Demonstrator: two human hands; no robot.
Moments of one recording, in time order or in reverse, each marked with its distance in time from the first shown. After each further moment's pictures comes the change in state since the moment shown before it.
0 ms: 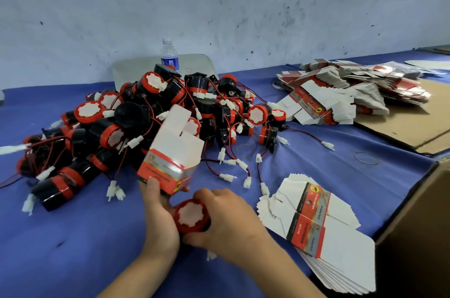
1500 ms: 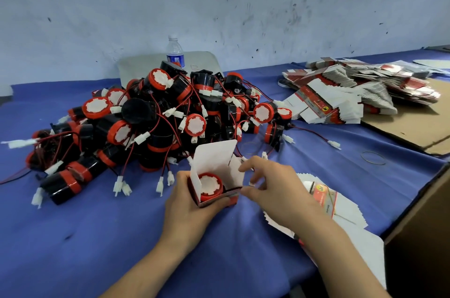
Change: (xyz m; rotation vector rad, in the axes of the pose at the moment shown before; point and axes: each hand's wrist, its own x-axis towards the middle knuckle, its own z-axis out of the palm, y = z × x) left_hand -0.001 -0.008 -0.002 0.759 -0.208 0.232; right_hand -0.004 0.041 -0.053 0.100 0.098 0.145
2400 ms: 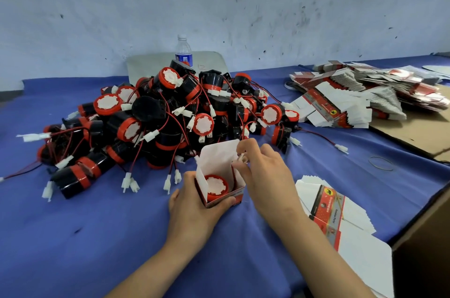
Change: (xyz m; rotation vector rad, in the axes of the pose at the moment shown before) left_hand -0.004 0.003 -0.005 0.151 -0.007 -0.054; right_hand 0.021 -0.011 0.029 -0.176 0.383 -0.191
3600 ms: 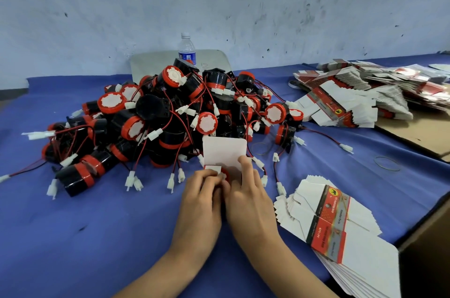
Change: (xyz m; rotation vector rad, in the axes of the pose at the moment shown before) left_hand -0.005 0.001 0.004 0.228 0.093 0.394; right_hand -0.028 -0.017 0.053 -0.188 -0.020 0.018
